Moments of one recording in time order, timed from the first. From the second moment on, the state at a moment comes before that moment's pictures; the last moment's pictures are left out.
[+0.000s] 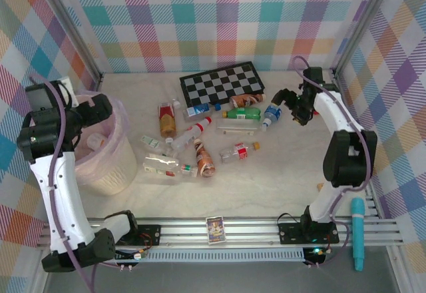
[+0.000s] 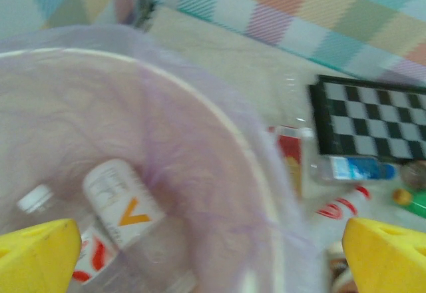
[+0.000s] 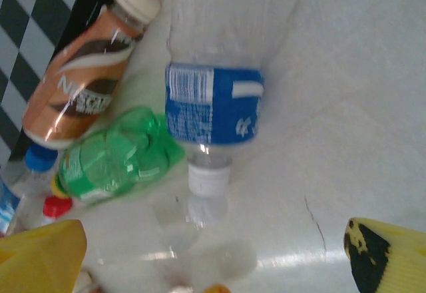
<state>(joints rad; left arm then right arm) 0.24 1.10 1.65 -1.21 0.08 -0.17 0.01 1.83 1.52 -0.82 -0.29 0.59</state>
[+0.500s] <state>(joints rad) -0.44 1.07 1.60 -1.17 0.01 -0.31 0.01 2.28 1.90 -0.81 -0.25 0.70</state>
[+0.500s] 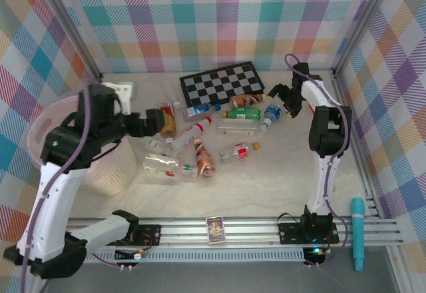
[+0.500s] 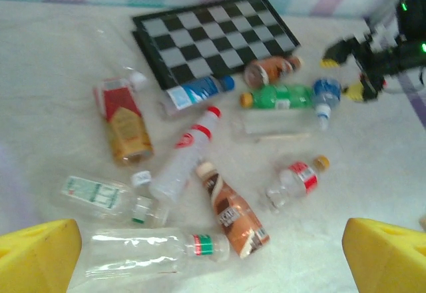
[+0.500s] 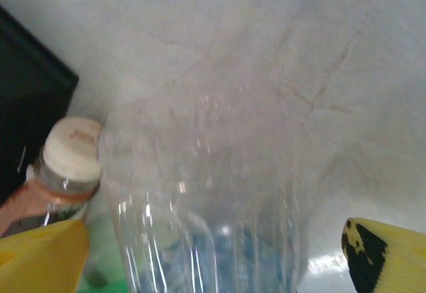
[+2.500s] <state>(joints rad) -0.81 1.34 1.15 -0.31 0.26 -0.67 0.34 1.48 1.27 -0.51 -0.79 0.61</state>
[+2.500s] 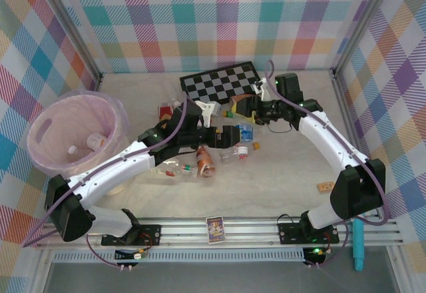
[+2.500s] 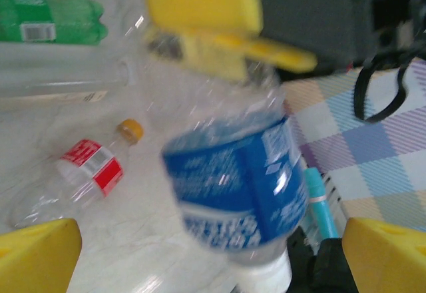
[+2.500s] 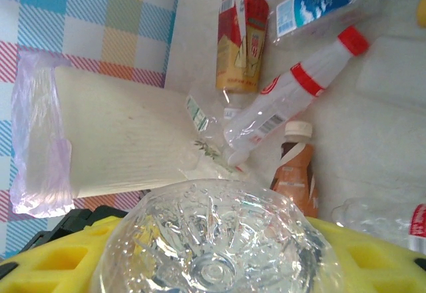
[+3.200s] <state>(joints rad) -0.82 1.44 1.14 -0.16 0.28 -0.76 0.41 1.45 1.19 -0.31 -0.79 0.77</state>
